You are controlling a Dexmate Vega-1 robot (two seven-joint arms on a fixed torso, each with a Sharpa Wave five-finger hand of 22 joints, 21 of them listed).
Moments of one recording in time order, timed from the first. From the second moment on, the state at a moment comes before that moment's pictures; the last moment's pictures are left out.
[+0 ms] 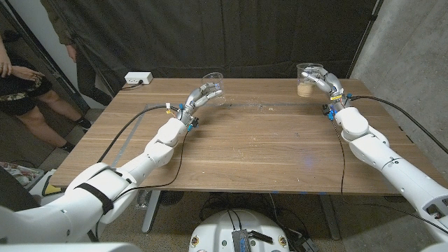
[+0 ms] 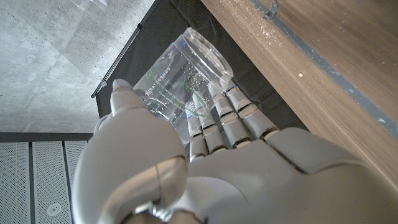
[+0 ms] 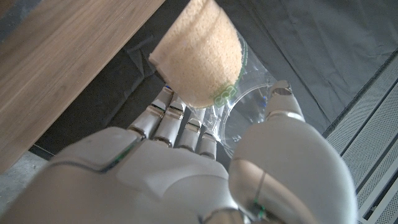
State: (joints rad) left arm 0.49 0.32 0.59 -0.69 -0.29 -0.75 -0.08; left_hand 0.88 0.09 -0.17 -0.10 0.33 0.32 -0.05 0.51 0.41 0.45 -0.15 0.47 0.50 0.56 -0.05 0.28 0.33 0.53 -0.05 0.29 0.20; right arm -0.79 -0.70 -0.34 -1.37 0.31 0.31 -0.19; right_hand 0.77 0.01 0.27 -0.15 0.20 0.33 -0.14 0.62 0.44 0.42 -0.13 0.78 0.81 0.64 -0.06 0.42 0.67 0.42 -0.04 0.36 0.24
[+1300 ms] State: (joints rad) left arm 0.44 0.27 0.62 -0.58 -0.30 -0.79 -0.15; left_hand 0.88 0.10 -0.18 -0.09 0.32 0.33 -0.05 0.51 0.41 0.45 -0.15 0.48 0.52 0.57 -0.05 0.27 0.35 0.53 -0.05 0.30 0.20; right arm -0.78 -0.87 -0.27 -1.67 0.36 0.03 -0.11; right_hand 0.77 0.02 0.27 -0.15 0.19 0.34 -0.14 0.61 0.45 0.43 -0.13 0.78 0.82 0.65 -0.06 0.42 0.69 0.42 -0.05 0.36 0.24
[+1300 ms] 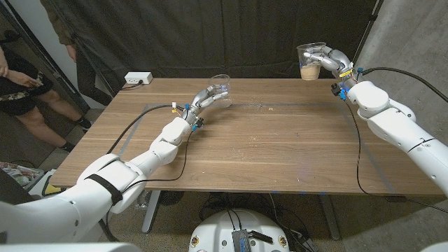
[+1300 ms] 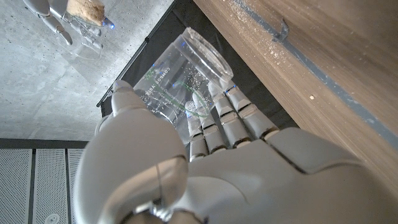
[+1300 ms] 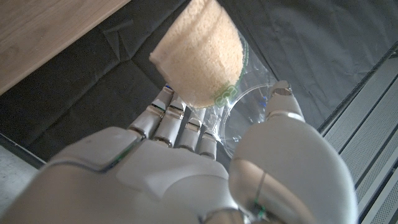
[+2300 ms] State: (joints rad) left arm 0.40 0.22 0.63 -0.47 -0.33 -0.82 -0.22; left_hand 0.89 0.11 -0.19 -0.09 0.31 0.34 -0.05 0.52 0.41 0.46 -0.15 0.48 0.53 0.58 -0.06 0.26 0.36 0.53 -0.05 0.30 0.20; right arm -0.64 -0.95 -0.31 -1.81 0.34 -0.17 0.03; right_hand 0.77 0.02 0.27 -0.15 0.19 0.34 -0.13 0.60 0.45 0.44 -0.12 0.77 0.82 0.66 -0.06 0.41 0.70 0.41 -0.04 0.36 0.23
